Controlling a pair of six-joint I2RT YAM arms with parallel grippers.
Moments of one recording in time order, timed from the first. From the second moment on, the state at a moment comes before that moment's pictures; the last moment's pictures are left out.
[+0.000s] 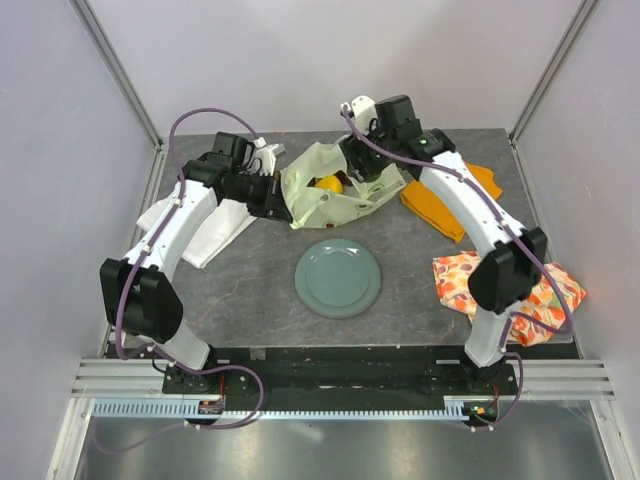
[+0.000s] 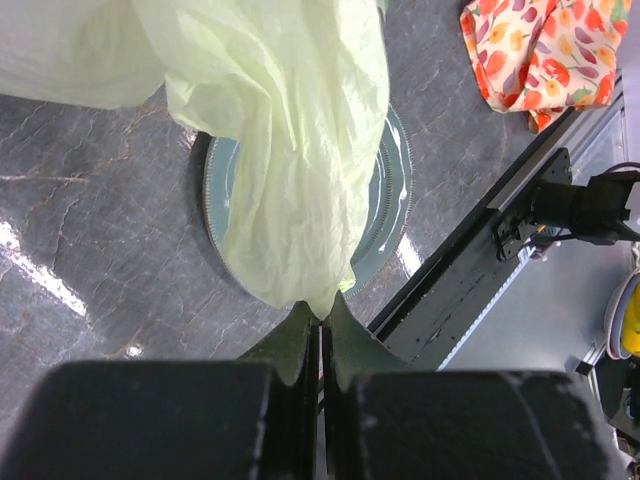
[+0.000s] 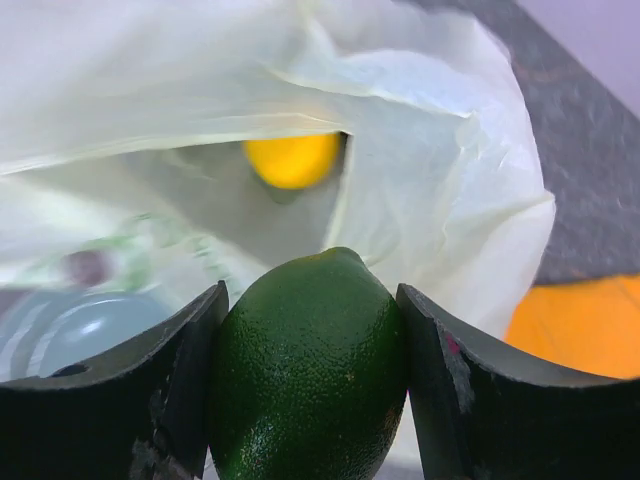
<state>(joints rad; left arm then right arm) -0.27 1.59 1.47 -0.88 0.65 -0.05 0.47 1.92 1.93 -0.72 -0.10 -0.22</state>
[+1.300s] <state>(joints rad) -0.26 1.65 1.54 -0.83 0.71 -0.09 0.81 1.91 1.38 -0.47 -0.44 -0.26</state>
